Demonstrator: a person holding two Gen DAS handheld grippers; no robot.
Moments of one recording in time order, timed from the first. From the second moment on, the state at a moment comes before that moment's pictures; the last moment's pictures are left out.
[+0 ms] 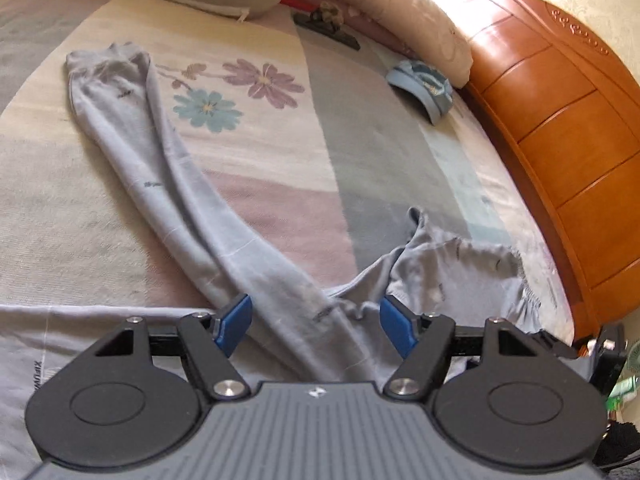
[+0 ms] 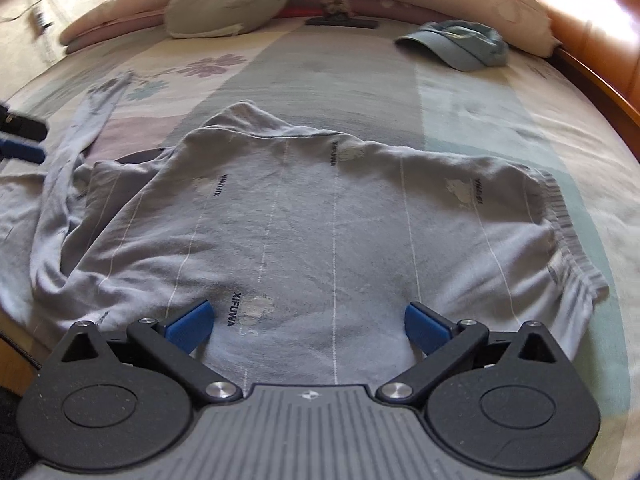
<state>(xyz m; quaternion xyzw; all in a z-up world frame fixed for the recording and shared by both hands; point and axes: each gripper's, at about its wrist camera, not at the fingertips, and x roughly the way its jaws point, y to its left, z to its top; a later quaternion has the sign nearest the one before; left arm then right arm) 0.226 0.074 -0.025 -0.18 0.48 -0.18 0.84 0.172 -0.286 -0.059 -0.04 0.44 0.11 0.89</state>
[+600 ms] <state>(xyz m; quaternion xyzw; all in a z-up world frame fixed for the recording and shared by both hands) 0.198 0.146 -0.046 -0.12 0.50 -0.23 0.83 0.172 -0.137 -0.002 -0.05 0.40 0.19 0.90</state>
